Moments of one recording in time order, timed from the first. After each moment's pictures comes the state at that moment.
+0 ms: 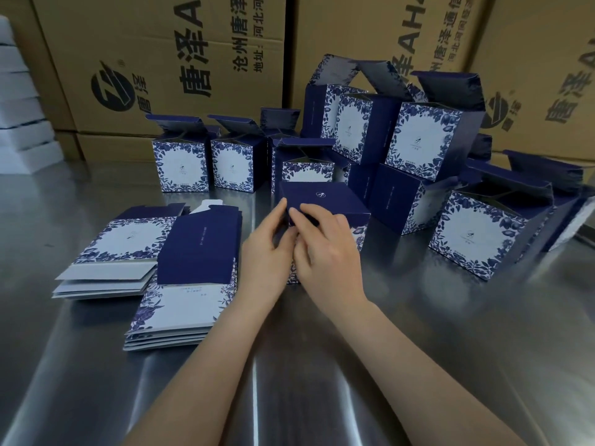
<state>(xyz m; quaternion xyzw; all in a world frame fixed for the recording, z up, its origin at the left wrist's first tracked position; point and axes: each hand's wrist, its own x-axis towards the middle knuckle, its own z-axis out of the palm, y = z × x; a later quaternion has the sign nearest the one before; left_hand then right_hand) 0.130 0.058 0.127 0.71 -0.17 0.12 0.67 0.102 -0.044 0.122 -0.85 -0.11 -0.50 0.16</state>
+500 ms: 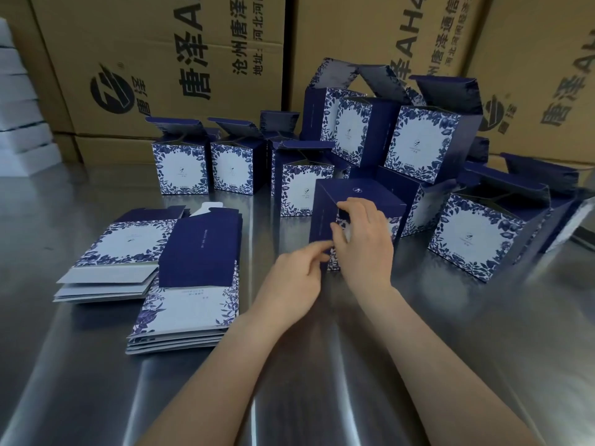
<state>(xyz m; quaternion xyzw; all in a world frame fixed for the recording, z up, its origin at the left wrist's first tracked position) 0.119 0.046 0.114 0.83 -0.28 0.05 0.48 0.119 -0.089 0.128 -0.86 0.03 -0.49 0.15</state>
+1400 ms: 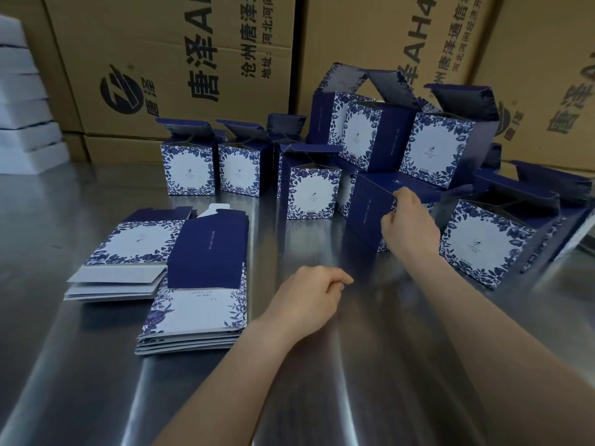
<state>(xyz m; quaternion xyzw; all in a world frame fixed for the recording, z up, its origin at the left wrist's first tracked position) 0.117 0.042 0.107 0.87 -0.30 -0.03 0.39 0.140 -0.163 0.156 -0.92 0.20 -0.31 0.10</state>
